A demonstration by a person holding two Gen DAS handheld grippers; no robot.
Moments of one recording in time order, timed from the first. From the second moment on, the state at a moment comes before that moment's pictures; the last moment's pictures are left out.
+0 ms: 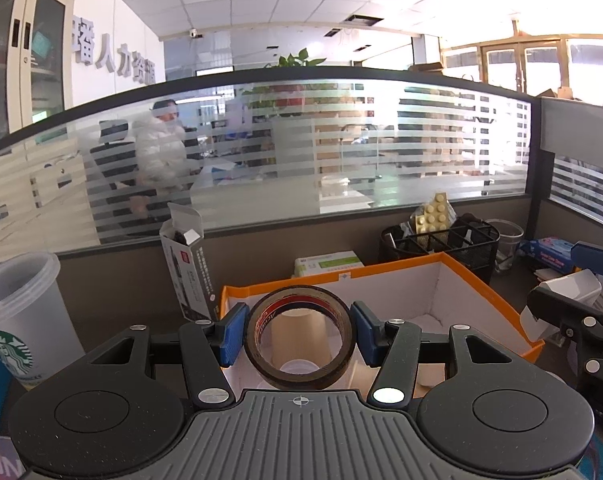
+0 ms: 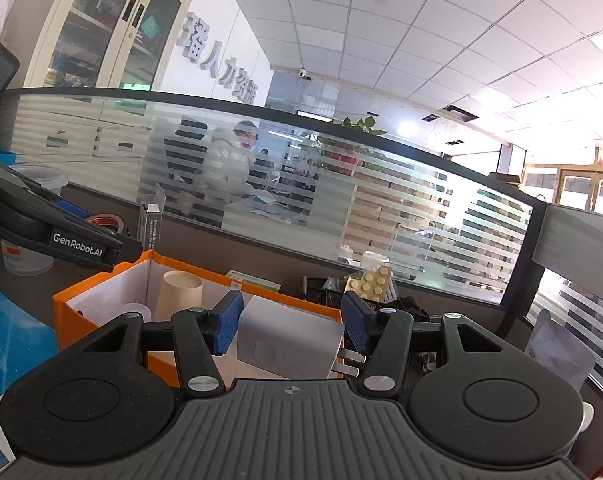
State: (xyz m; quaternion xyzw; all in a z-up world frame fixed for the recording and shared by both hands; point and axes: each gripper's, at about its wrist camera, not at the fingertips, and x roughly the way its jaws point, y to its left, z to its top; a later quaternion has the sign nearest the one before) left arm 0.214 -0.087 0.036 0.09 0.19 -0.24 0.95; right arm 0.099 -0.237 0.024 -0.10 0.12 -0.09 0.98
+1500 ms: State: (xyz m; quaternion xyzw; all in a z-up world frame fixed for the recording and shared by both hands) left arm 0.288 -0.134 -0.011 0.11 0.28 -0.22 0.93; right arm 0.198 -0.267 -0.005 -0.04 0.20 -0.06 0.98
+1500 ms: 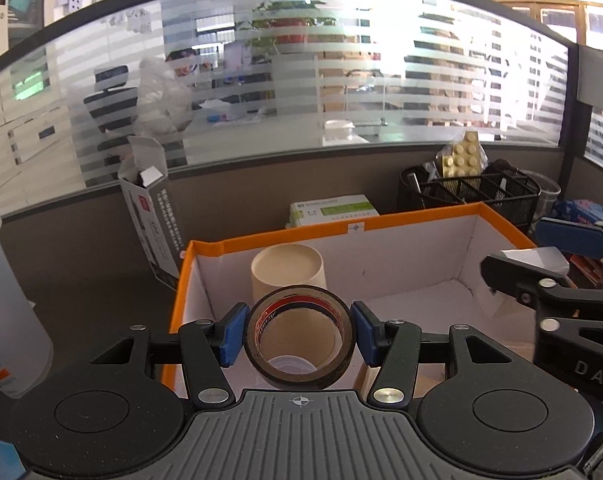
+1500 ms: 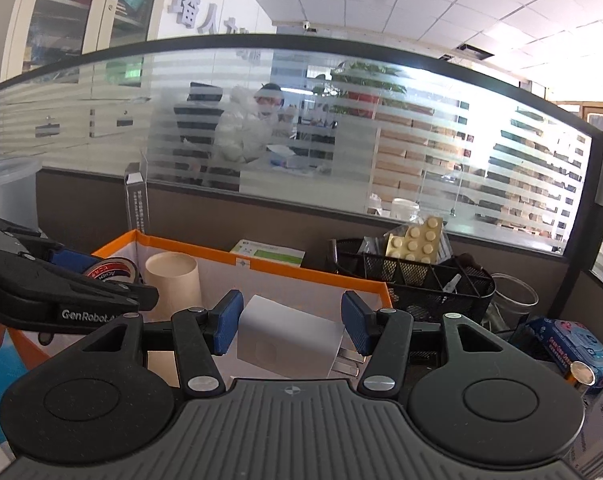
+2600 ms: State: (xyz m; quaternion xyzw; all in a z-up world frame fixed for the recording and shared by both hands) left arm 0.309 -0.149 -0.031 0.13 0.31 -0.22 0.92; right arm 0.235 -0.277 -0.030 -0.05 0.27 -0.06 0.96
